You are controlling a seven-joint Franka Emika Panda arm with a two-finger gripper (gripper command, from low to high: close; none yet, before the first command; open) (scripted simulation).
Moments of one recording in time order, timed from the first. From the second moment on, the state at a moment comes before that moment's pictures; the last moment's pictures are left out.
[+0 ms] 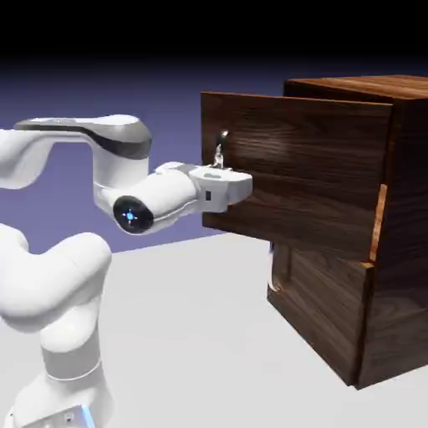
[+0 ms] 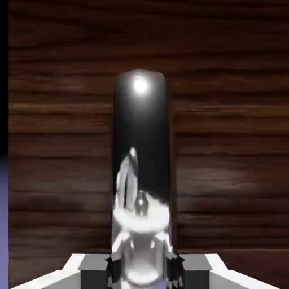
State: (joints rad) arm 2.35 1.37 -2.75 -3.07 1.98 1.70 -0.91
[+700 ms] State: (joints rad) arm 1.72 1.19 -2.77 -2.98 1.75 0.92 -1.07
